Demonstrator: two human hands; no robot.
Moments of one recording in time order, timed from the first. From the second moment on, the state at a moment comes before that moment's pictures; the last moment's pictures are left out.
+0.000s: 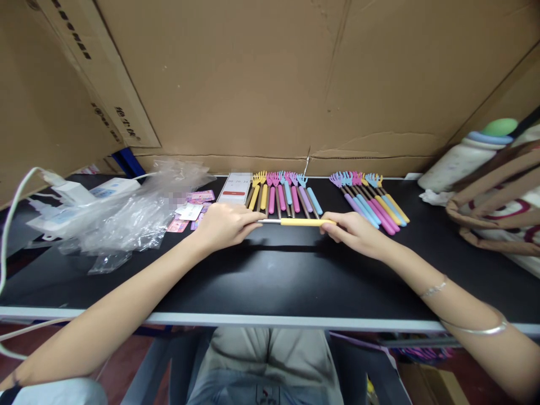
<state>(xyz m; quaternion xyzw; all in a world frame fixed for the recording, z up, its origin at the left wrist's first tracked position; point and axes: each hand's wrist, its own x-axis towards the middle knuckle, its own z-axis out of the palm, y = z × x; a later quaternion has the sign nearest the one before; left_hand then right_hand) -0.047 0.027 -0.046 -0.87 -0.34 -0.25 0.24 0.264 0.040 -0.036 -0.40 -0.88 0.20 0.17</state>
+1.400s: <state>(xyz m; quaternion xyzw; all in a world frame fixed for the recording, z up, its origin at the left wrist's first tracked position) -0.042 0.024 -0.034 -0.85 -0.43 -0.26 0.19 0.270 0.037 -0.014 -0.46 -0.83 0.17 0.28</state>
